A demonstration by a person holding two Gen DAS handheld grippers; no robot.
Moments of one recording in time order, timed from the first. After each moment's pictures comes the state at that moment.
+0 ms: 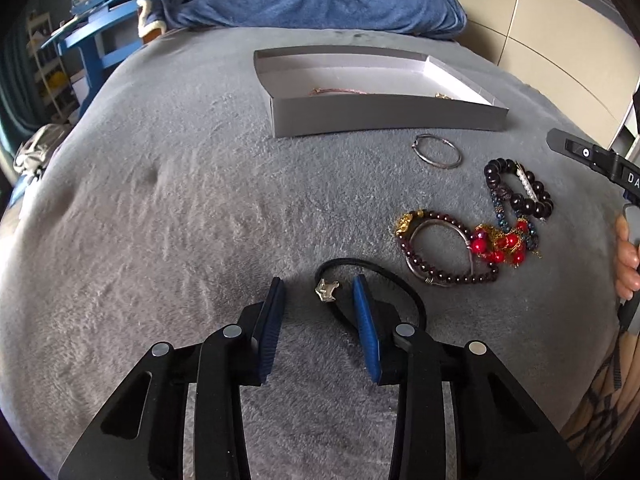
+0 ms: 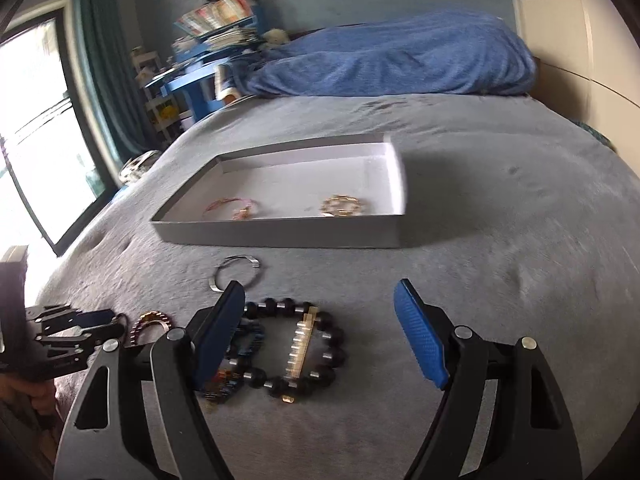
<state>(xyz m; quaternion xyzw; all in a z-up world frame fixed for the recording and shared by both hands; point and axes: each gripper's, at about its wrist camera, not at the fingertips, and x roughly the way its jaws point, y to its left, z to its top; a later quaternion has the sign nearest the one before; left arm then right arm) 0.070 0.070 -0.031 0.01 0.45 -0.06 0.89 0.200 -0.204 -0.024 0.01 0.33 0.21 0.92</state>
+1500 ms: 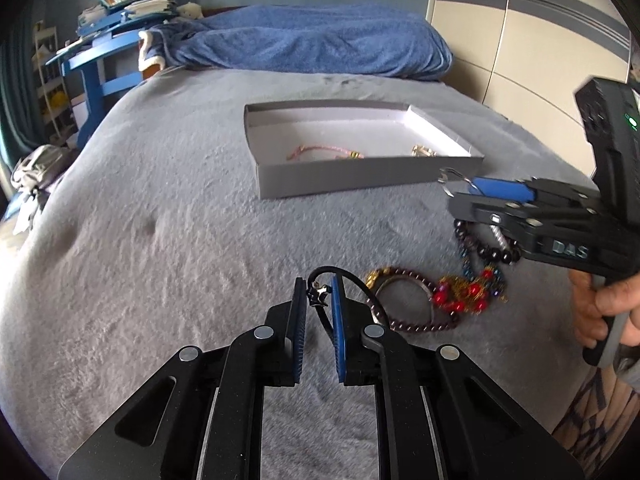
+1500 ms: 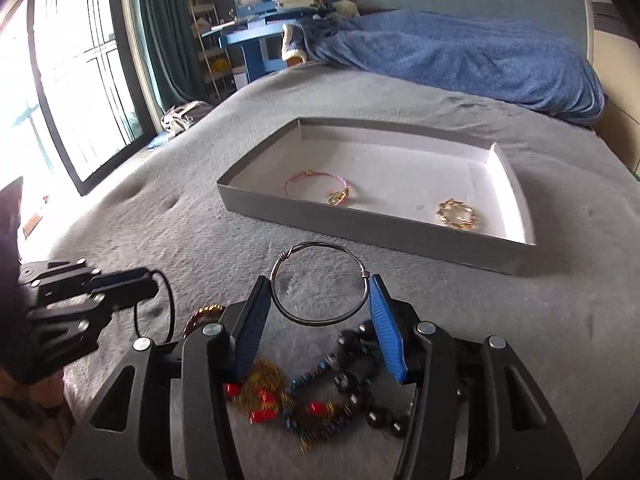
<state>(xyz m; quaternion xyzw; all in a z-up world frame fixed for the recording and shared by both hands) 0.071 0.064 0.000 -0.01 0.38 -0.08 0.92 0.198 -0.125 -0.025 -0.06 0.35 0.28 0.89</state>
